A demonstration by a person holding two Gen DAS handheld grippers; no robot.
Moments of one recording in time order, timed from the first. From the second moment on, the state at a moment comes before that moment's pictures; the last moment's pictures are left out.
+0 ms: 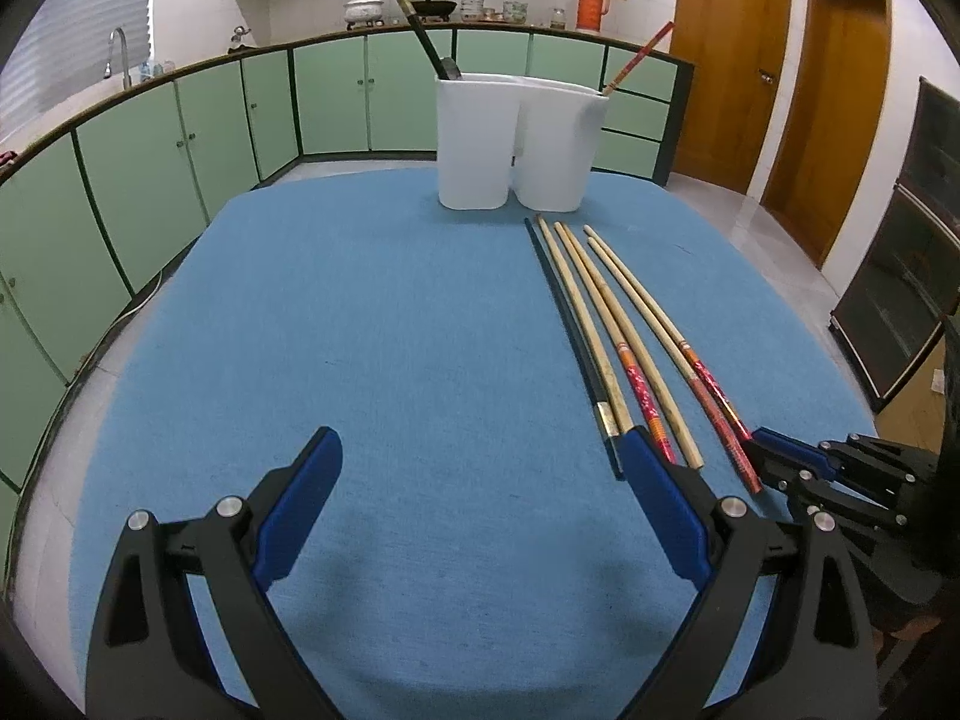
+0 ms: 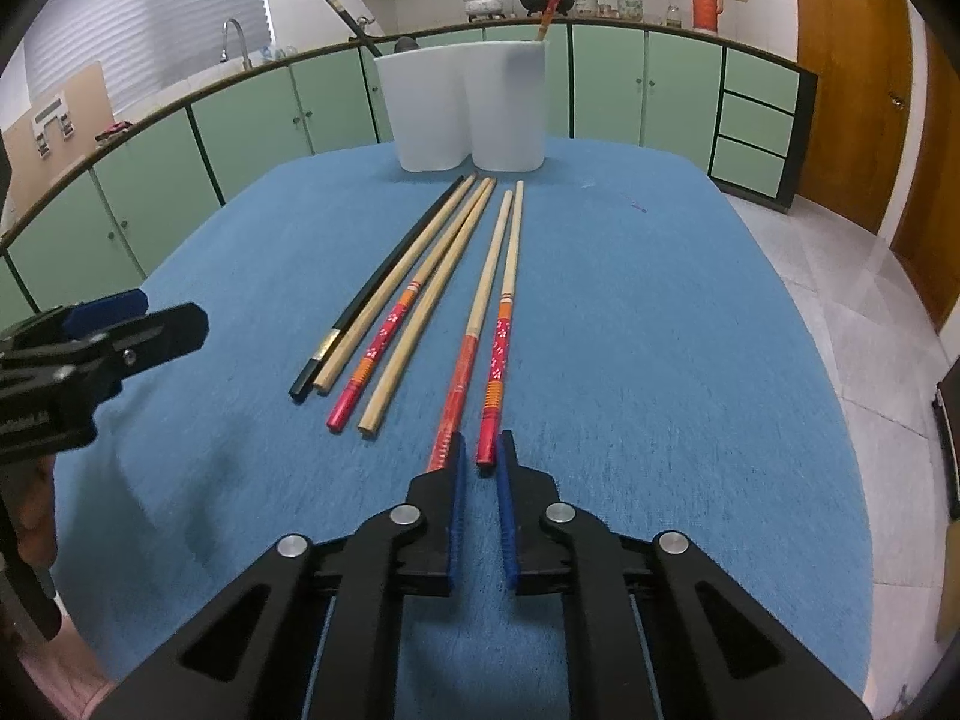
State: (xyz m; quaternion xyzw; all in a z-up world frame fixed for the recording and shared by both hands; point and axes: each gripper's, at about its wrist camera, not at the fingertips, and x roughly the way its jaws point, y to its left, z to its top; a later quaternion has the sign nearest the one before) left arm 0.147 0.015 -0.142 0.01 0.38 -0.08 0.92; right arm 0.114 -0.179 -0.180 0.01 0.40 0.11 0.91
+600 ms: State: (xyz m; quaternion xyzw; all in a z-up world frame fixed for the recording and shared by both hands) left arm 0.152 -0.021 -0.177 0.03 0.42 -0.10 0.90; right arm 0.114 -0.197 -0.180 0.04 0.40 0.09 0.91
